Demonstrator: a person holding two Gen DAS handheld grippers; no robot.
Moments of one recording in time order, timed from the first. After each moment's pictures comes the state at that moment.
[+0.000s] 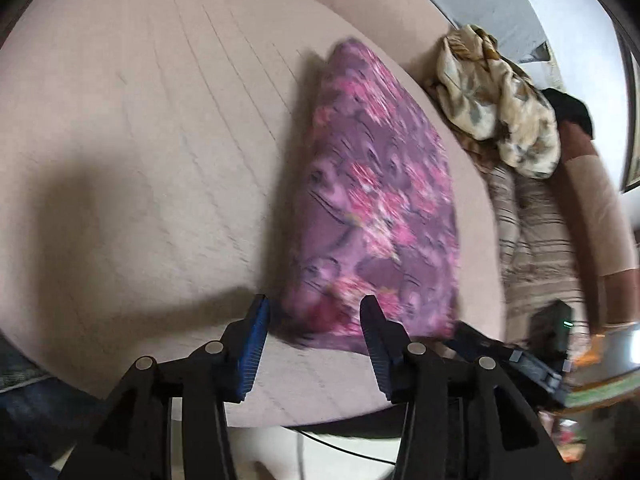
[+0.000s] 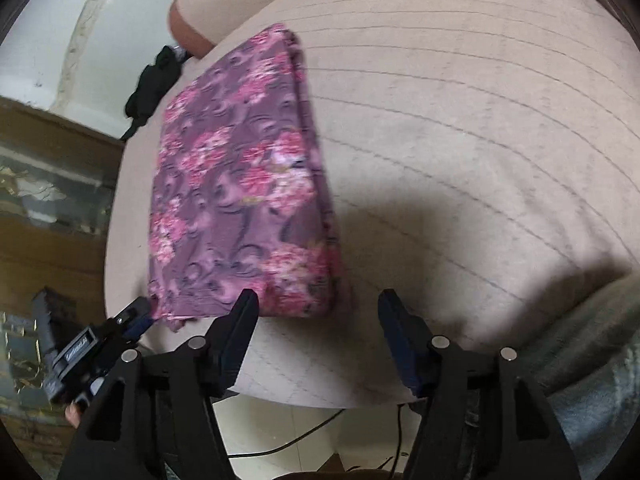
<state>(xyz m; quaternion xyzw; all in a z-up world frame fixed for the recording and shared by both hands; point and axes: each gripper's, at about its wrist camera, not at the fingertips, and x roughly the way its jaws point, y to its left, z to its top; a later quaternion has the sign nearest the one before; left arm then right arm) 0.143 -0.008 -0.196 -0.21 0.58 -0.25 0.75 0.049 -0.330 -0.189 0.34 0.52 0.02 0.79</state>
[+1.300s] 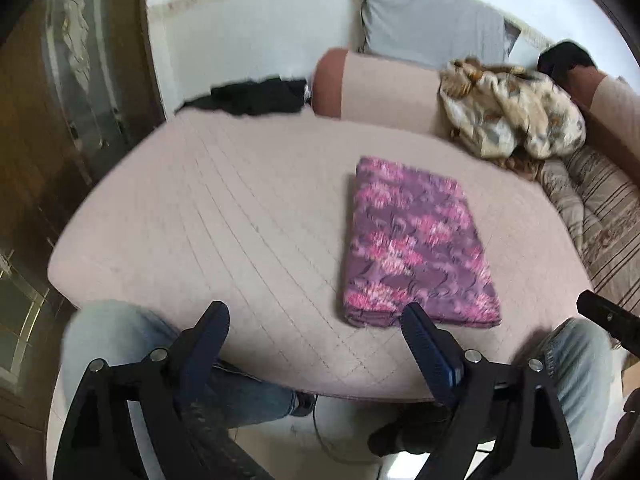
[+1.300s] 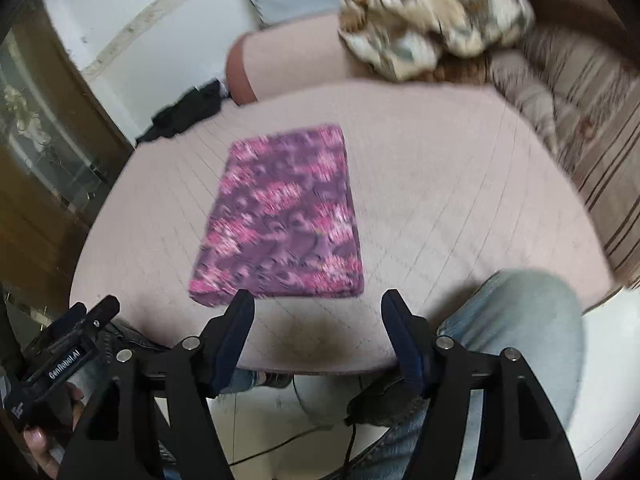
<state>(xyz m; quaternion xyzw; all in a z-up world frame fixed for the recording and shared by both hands) 0.002 0.006 -0.044 0.02 0.38 -0.08 0.92 -0.050 -0.262 -0.026 0.16 0.41 -0.07 0.90</state>
